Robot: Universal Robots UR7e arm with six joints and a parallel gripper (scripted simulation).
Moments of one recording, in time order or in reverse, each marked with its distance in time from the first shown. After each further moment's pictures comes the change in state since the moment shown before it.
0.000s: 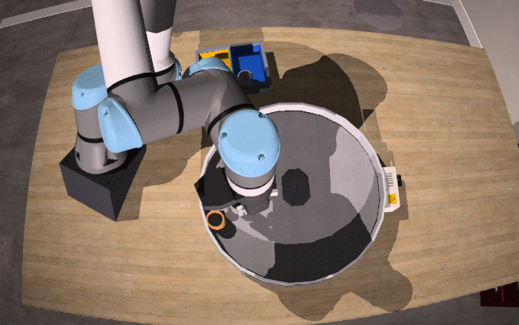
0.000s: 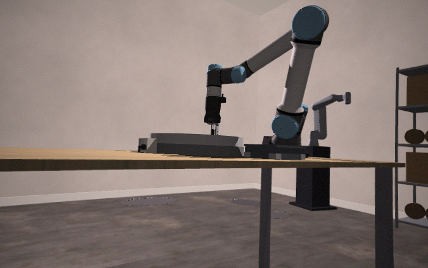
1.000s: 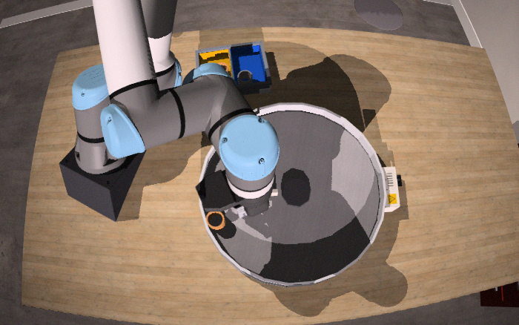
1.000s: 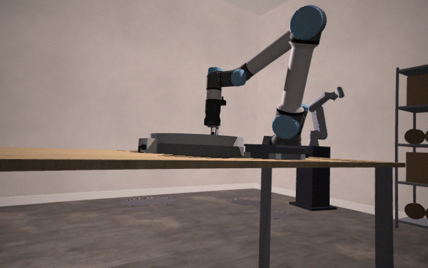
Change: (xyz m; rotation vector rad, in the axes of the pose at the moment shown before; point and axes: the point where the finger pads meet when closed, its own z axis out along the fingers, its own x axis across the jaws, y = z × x) arm 0.000 0.000 0.014 0.000 0.001 0.001
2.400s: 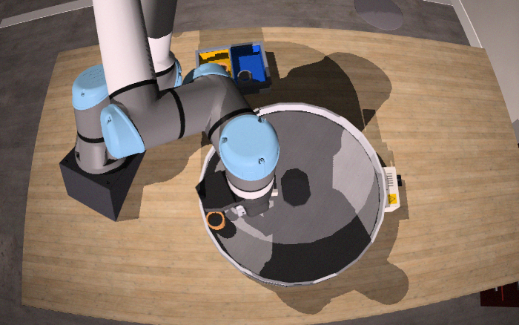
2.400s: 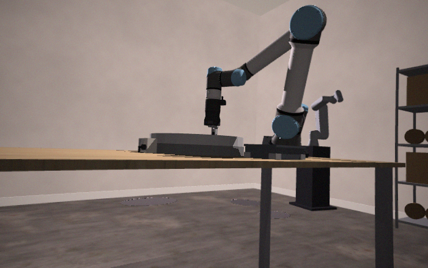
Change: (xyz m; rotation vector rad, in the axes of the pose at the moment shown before) arm -0.001 0.000 -0.001 0.001 -0.004 0.000
